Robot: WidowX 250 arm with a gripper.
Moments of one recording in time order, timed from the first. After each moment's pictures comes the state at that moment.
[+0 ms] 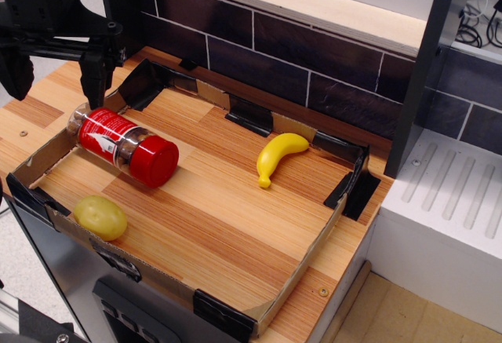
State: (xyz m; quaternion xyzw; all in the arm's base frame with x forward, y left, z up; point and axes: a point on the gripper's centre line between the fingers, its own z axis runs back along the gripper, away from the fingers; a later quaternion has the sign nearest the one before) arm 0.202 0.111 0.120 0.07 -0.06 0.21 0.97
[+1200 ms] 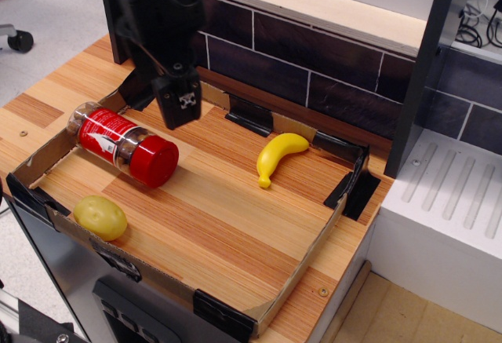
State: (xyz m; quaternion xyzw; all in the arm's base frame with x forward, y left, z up) arm 0.245 0.046 0.106 0.03 -0.08 -0.29 0.95
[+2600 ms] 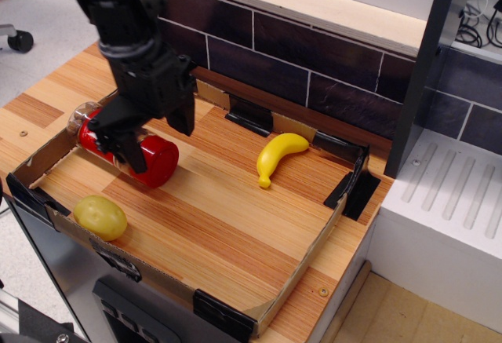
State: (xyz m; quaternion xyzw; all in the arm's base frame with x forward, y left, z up) arm 0.243 0.063 0.044 0.02 -0.03 -0.76 0.64
